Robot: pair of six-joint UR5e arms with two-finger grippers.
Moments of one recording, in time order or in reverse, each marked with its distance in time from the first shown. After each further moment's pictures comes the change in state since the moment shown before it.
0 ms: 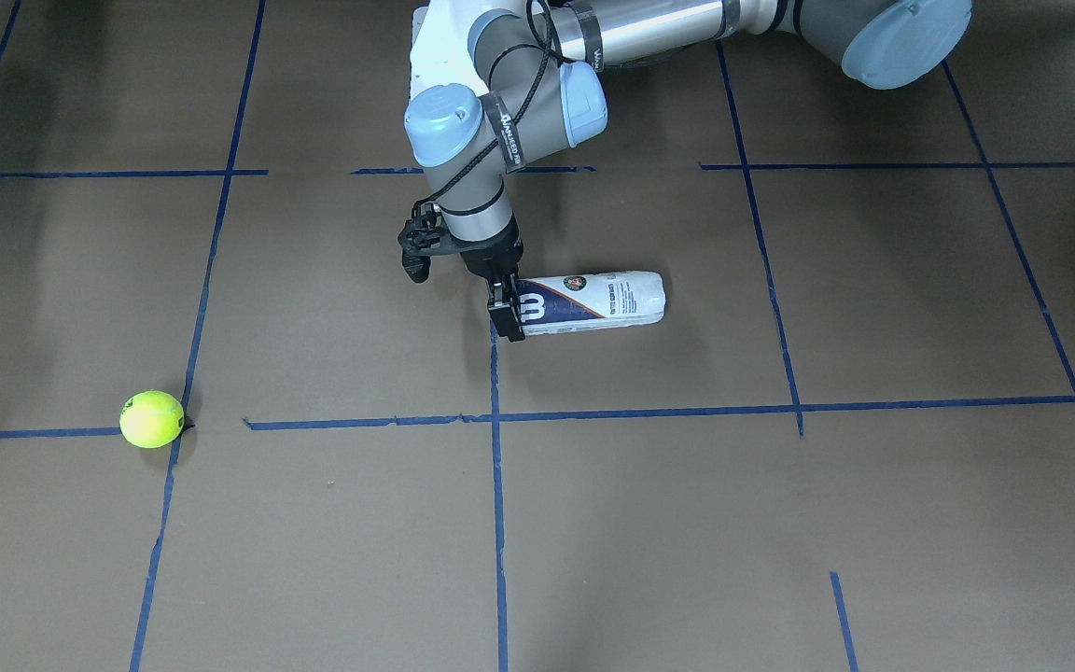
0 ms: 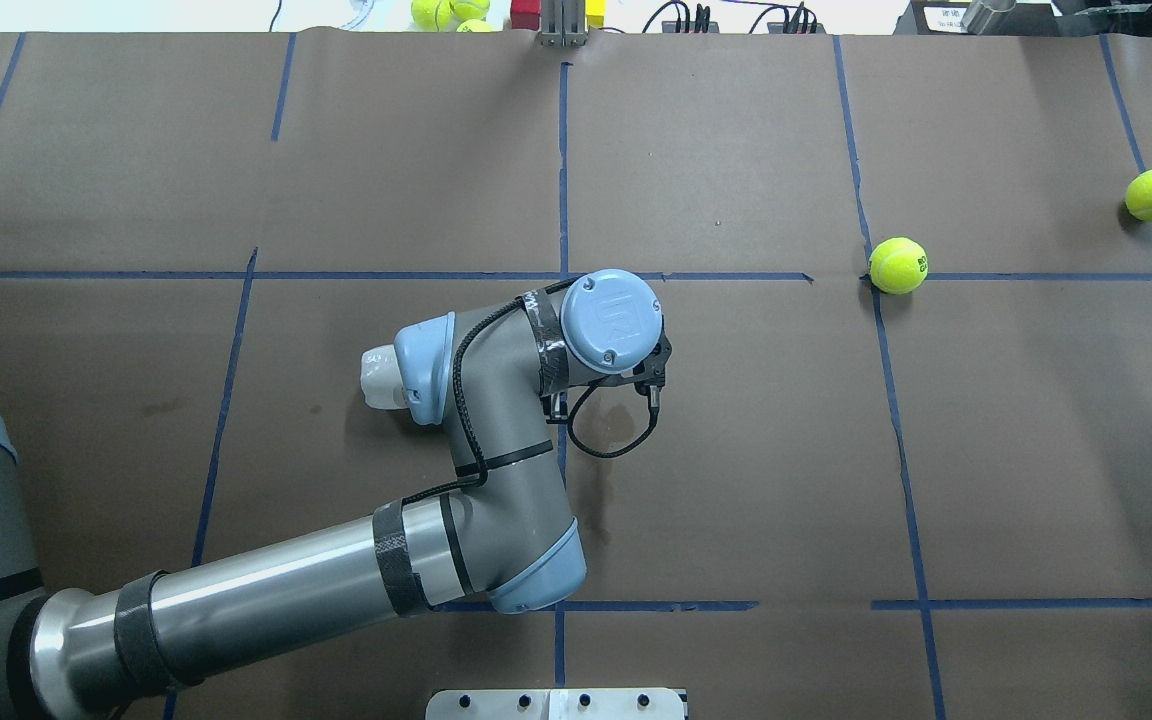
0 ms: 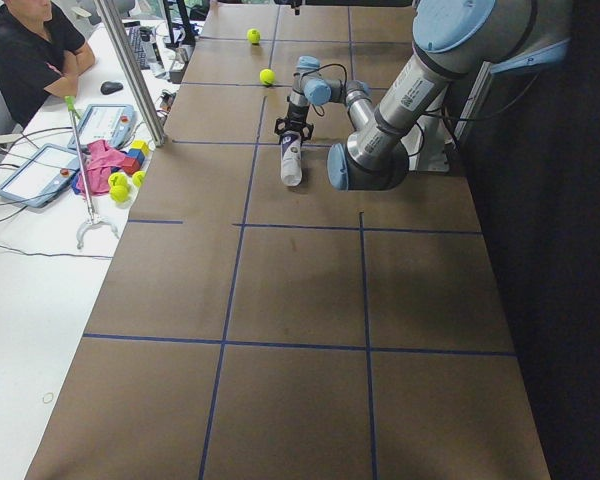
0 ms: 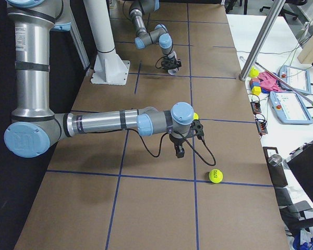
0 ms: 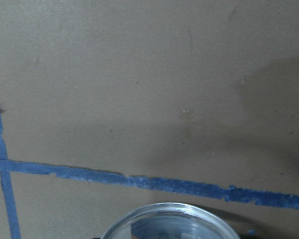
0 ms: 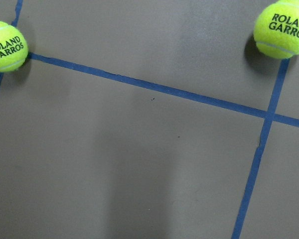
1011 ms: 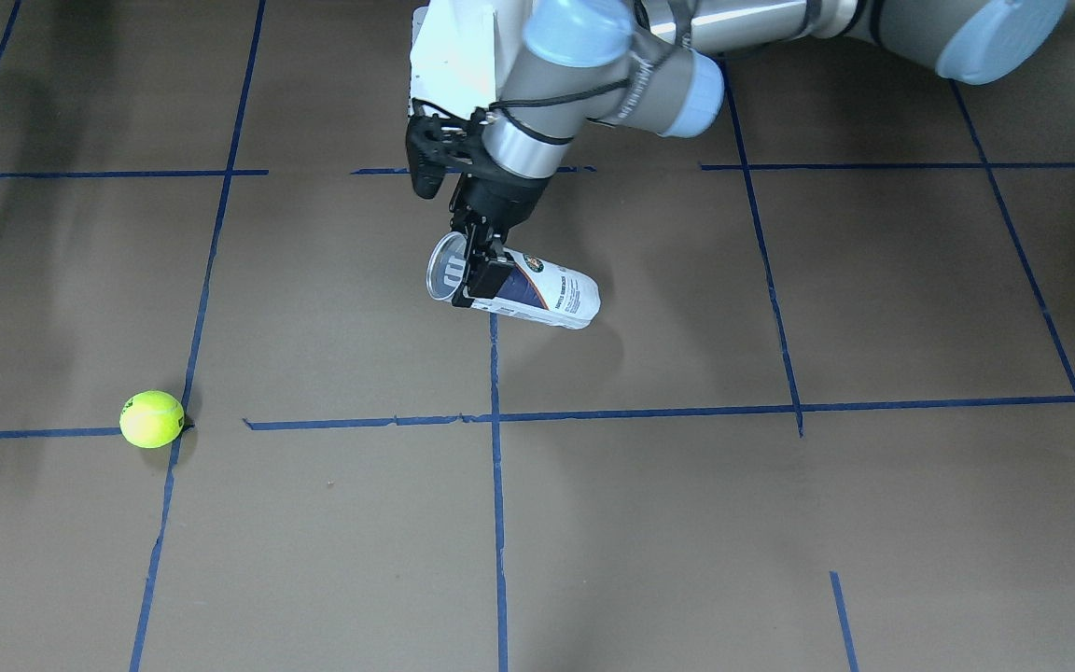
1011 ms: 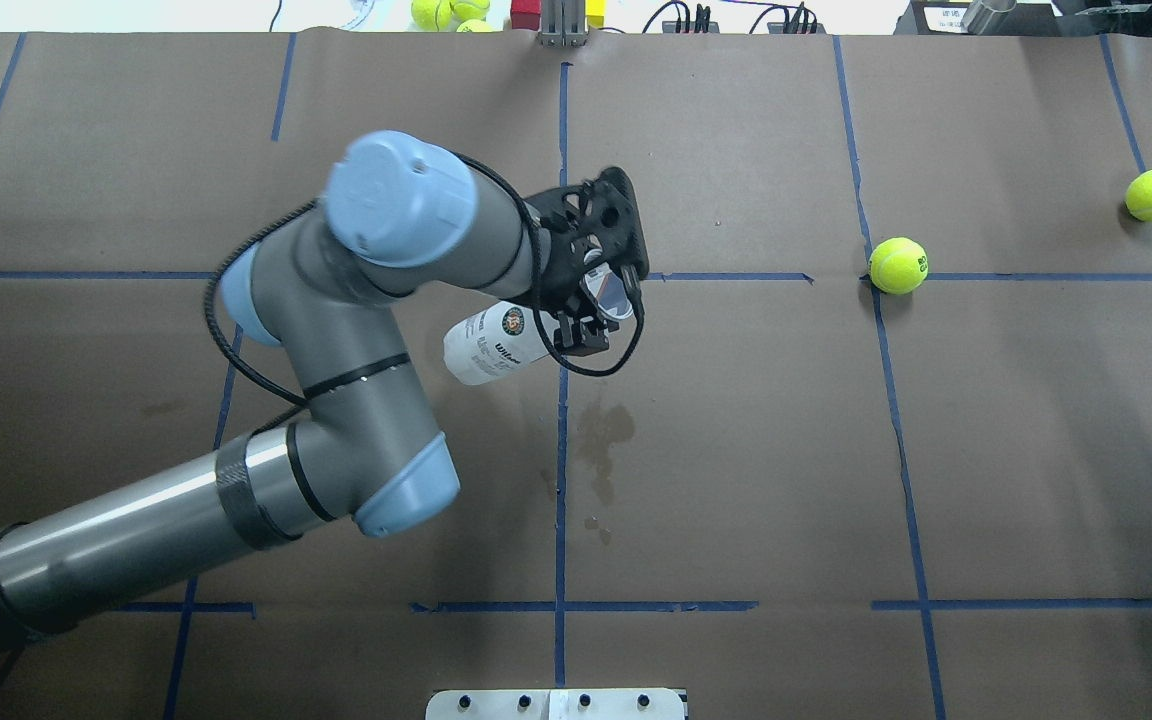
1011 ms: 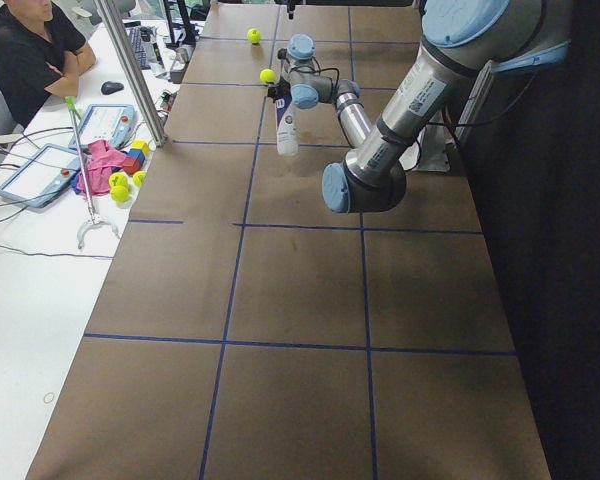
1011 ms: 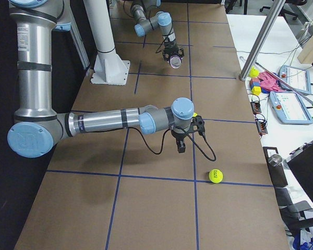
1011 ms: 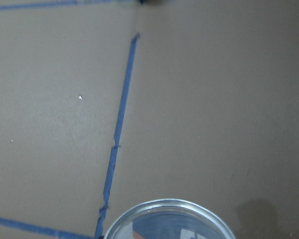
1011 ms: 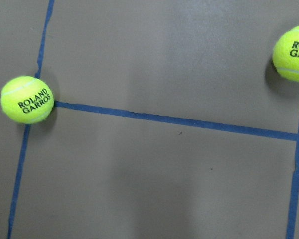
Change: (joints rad) left arm -0.160 0.177 -0.242 -0.642 -0.342 -0.258; right arm -0.057 0.040 0.007 0.172 -0.006 0.344
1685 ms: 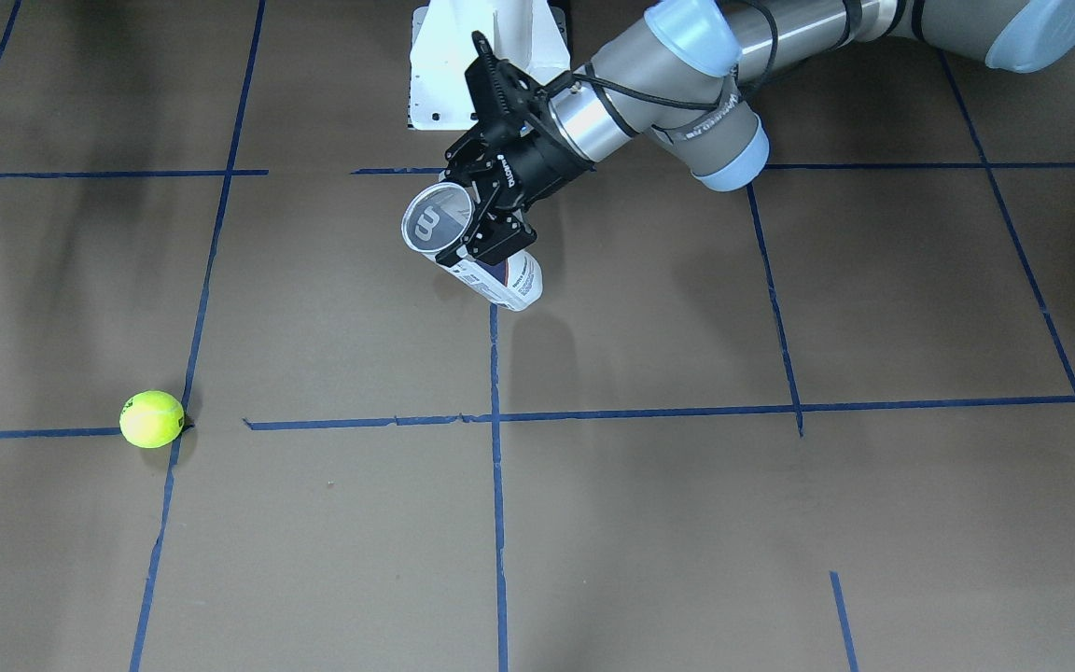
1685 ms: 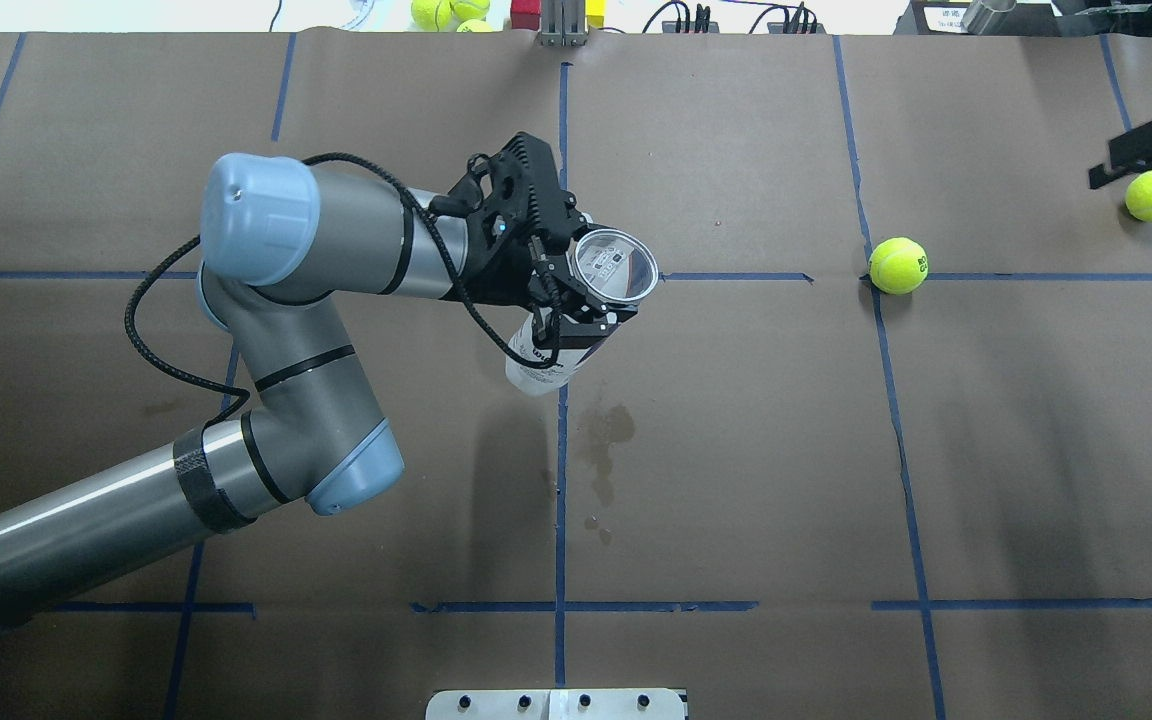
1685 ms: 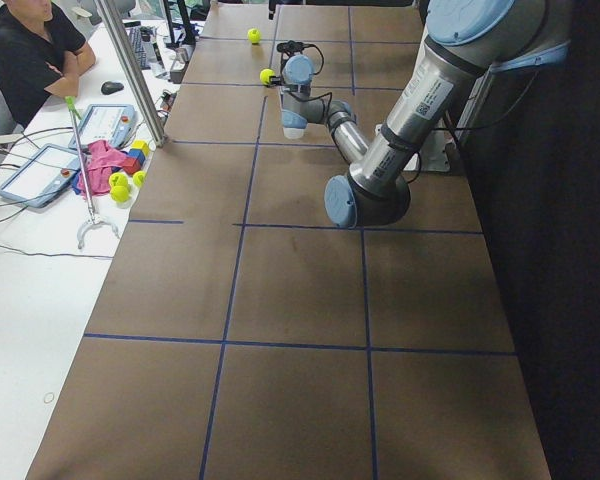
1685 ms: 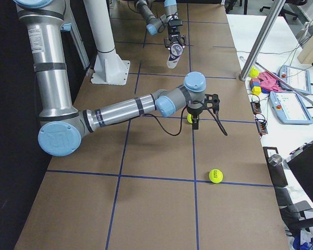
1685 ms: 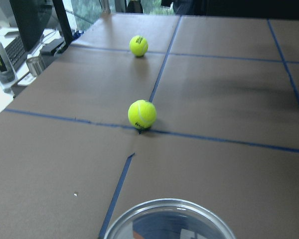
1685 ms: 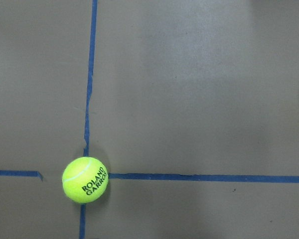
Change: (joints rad) left arm -0.022 0.089 0.065 -0.582 -0.056 -0.208; right arm -0.086 0.184 0.003 0.004 -0.117 0.343
